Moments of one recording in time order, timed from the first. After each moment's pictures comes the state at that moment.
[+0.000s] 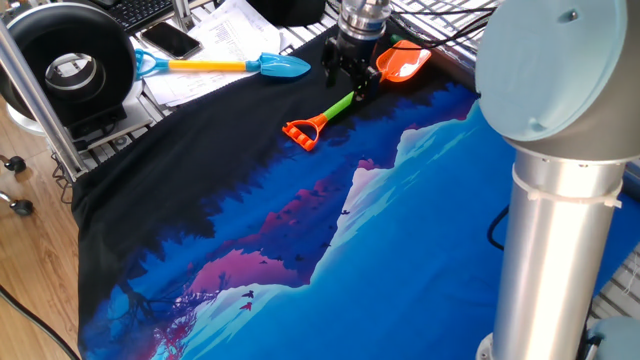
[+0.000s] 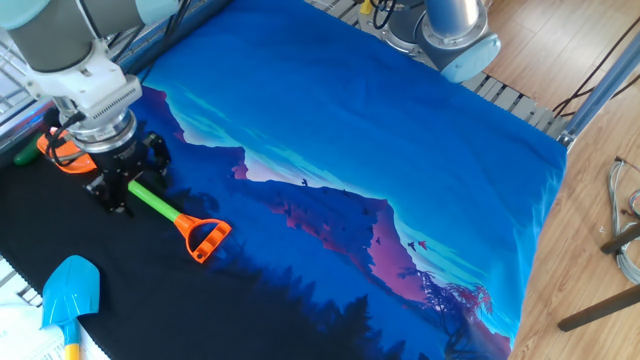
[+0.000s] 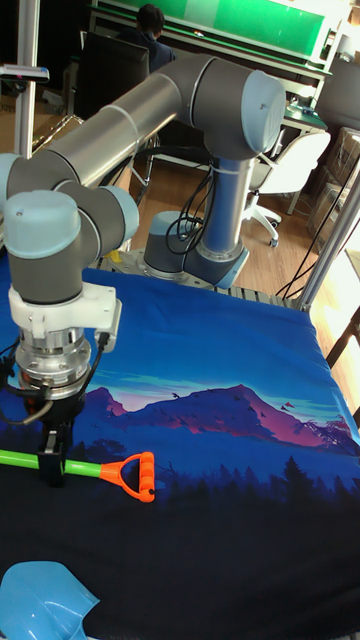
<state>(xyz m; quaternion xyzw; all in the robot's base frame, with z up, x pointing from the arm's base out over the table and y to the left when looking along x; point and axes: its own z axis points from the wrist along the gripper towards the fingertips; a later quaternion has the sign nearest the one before) 0.655 -0.122 0.019 -0.72 0.69 0.04 0.08</state>
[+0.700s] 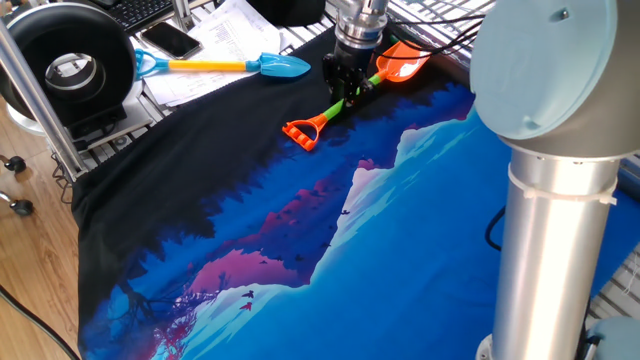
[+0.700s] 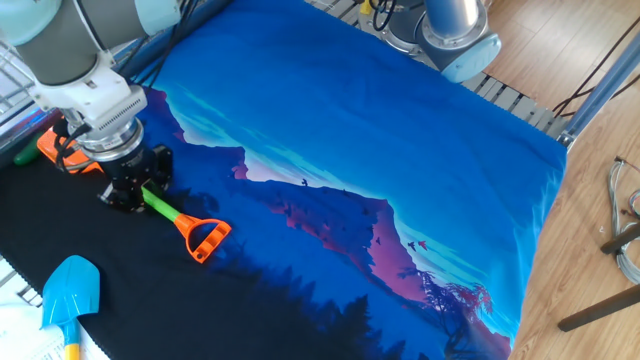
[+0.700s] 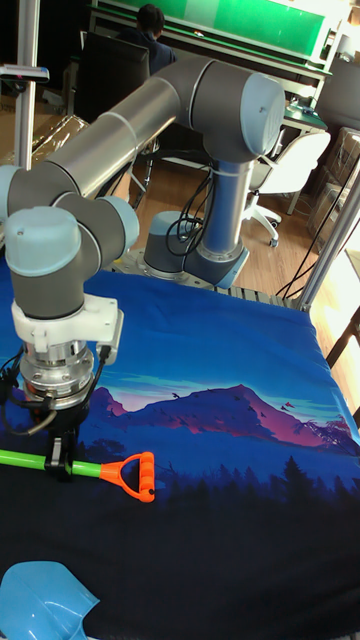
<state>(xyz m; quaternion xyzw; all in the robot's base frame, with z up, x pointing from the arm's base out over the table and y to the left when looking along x) 0.650 -0.116 0.006 -0.71 0.70 0.05 0.07</state>
